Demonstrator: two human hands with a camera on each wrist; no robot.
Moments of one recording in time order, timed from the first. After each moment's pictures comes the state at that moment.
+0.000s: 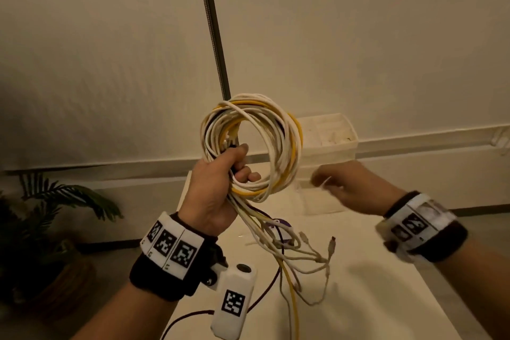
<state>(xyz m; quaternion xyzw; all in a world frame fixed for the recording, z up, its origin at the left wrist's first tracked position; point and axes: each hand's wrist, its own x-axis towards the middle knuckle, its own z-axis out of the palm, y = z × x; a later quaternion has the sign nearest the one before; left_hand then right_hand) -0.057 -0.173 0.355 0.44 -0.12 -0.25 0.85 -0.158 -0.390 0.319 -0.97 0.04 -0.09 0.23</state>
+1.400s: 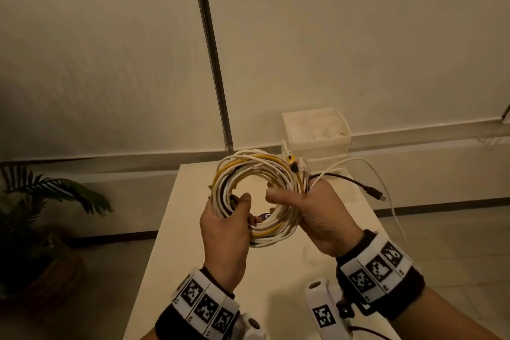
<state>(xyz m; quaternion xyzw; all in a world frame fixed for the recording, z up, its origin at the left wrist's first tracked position) -0.091 -0.184 0.265 0.59 -0.04 -0.05 0.81 -0.152 -0.307 0.295 -0.59 0.13 -0.18 0.78</state>
